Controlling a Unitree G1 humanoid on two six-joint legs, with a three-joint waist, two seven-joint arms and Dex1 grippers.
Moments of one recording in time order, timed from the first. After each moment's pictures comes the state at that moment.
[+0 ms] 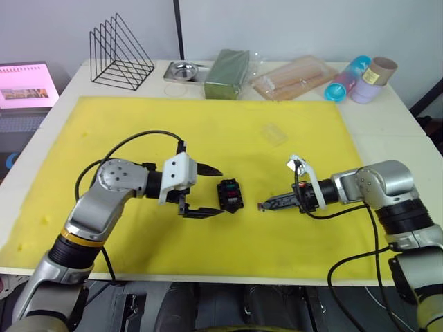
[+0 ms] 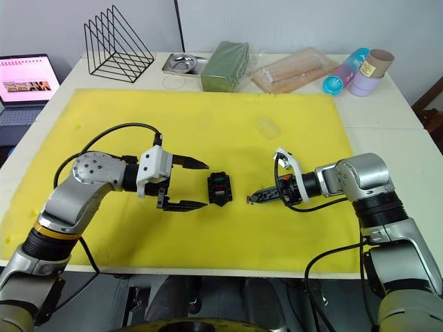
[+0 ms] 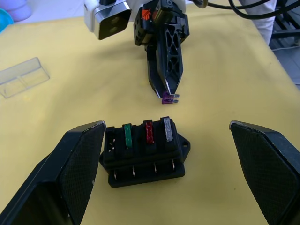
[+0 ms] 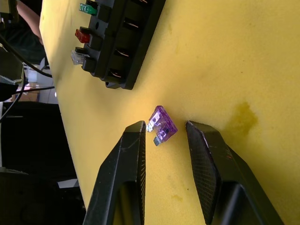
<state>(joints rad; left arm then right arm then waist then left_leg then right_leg) -0.48 0.64 -0.21 -0.24 -0.34 0.32 -1.19 -0.68 -0.76 0.22 0.18 0.69 1.36 1.09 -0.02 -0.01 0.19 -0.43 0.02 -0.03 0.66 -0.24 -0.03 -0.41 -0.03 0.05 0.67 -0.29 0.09</state>
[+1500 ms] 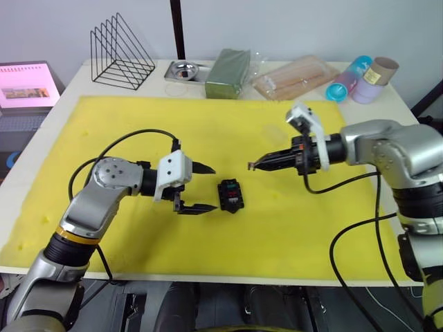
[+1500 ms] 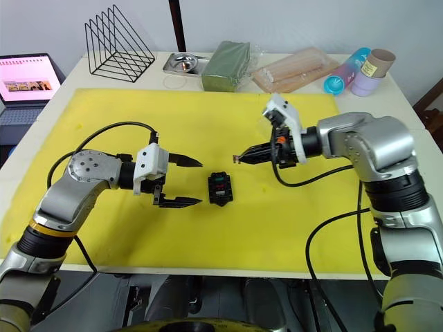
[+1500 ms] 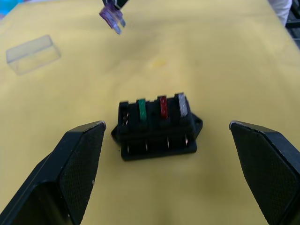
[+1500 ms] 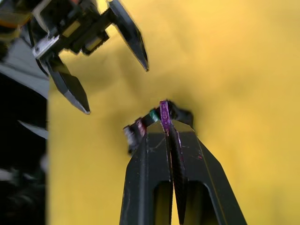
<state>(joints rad) -0.49 0.67 -0.20 -0.19 -0.32 0.32 -1.18 -0.87 -0.81 0.24 -0.08 0.59 1.05 1.15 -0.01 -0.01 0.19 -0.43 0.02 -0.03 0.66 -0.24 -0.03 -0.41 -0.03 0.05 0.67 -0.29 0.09</state>
